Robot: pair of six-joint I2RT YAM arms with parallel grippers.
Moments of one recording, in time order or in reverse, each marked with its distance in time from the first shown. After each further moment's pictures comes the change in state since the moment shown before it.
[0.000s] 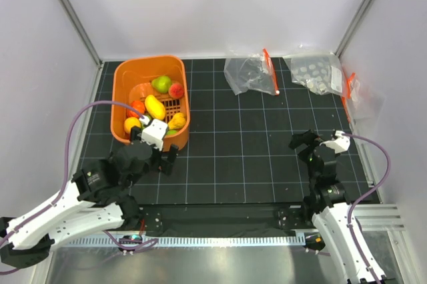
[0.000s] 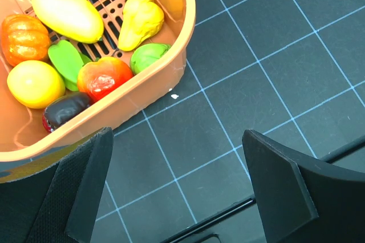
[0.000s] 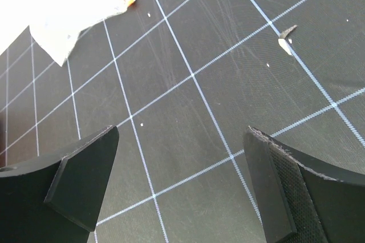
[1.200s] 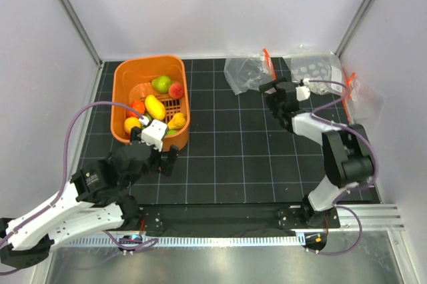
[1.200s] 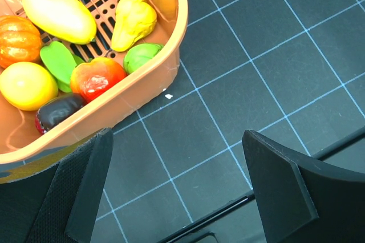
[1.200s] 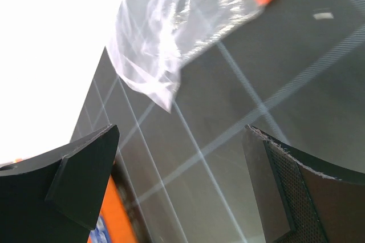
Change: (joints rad) left arm 0.000 -0.011 -0.001 0.000 0.025 0.000; right arm 0.105 1.229 0.639 0.459 -0.089 0.472
